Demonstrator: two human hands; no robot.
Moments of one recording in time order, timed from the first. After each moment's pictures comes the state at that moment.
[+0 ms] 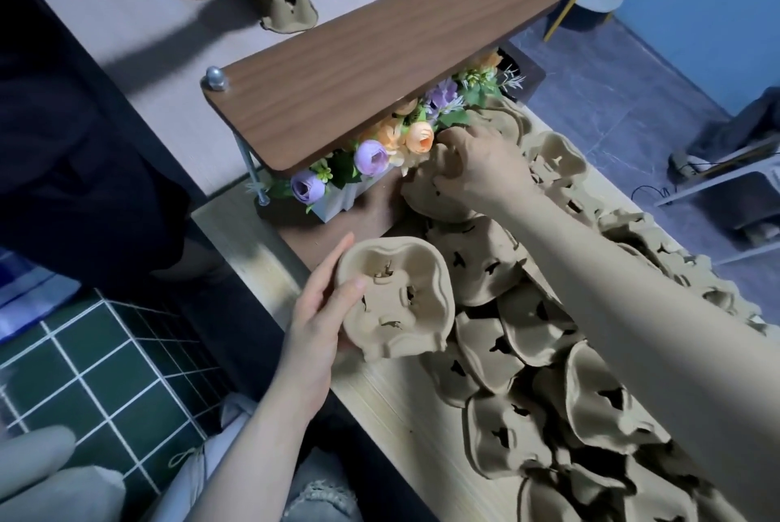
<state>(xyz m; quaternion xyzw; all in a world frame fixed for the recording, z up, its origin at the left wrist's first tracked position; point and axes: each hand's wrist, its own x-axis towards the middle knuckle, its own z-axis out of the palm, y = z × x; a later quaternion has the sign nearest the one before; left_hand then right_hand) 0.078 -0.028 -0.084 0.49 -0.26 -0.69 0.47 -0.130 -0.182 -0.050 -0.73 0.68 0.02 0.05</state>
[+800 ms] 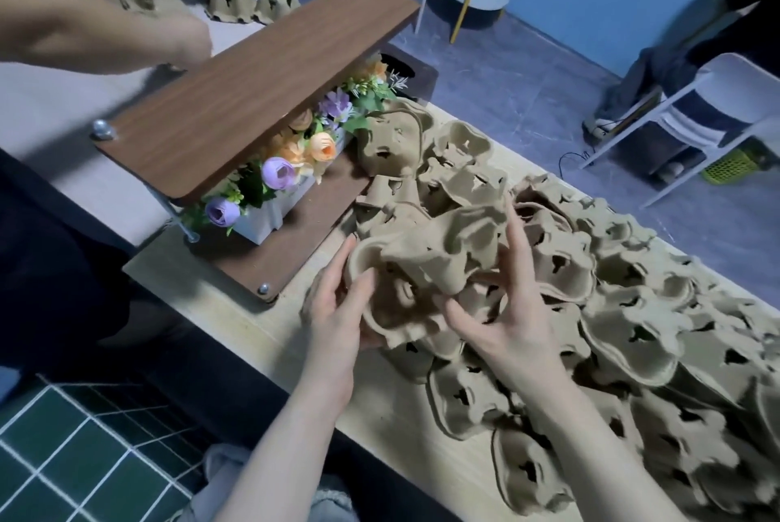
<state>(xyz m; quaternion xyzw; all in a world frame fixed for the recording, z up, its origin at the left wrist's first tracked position) 0.017 -0.017 -0.075 0.47 -0.33 -0.71 0.41 -0.150 0.042 -0.026 -0.56 0.67 -0.43 0.23</state>
